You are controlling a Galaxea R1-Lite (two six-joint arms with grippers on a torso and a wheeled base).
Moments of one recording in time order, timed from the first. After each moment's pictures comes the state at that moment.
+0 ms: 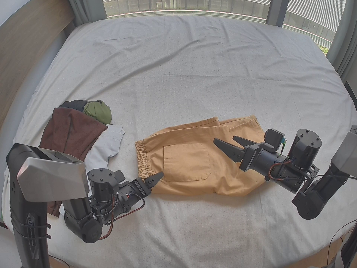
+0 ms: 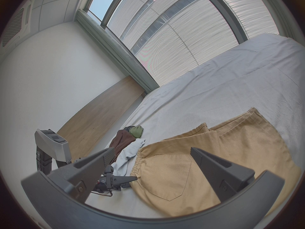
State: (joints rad) left arm -0.45 2.32 -0.49 -1.55 -0.12 -0.81; right arm 0.49 1.99 -0.56 -1.47 0.26 0.40
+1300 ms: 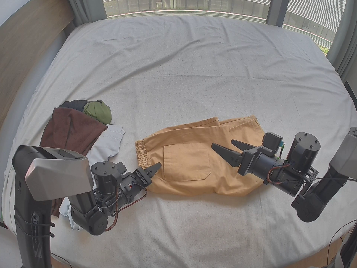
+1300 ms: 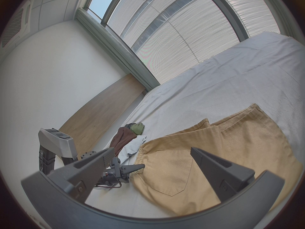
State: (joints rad) left arm -0.42 2.37 -0.62 -1.55 -0.11 -0.85; right arm 0.50 2.00 -0.54 -1.47 0.26 0.39
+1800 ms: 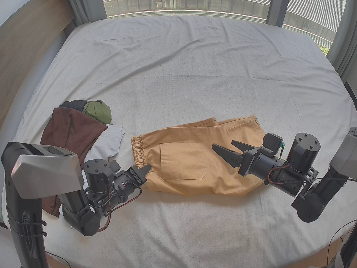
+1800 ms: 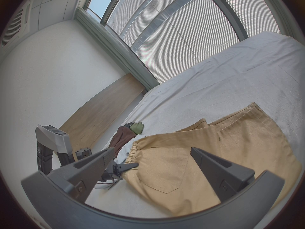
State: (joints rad) left arm -0.41 2.30 -0.56 -1.55 -0.10 -0.84; right arm 0.50 2.00 -0.54 -1.47 0.26 0.39
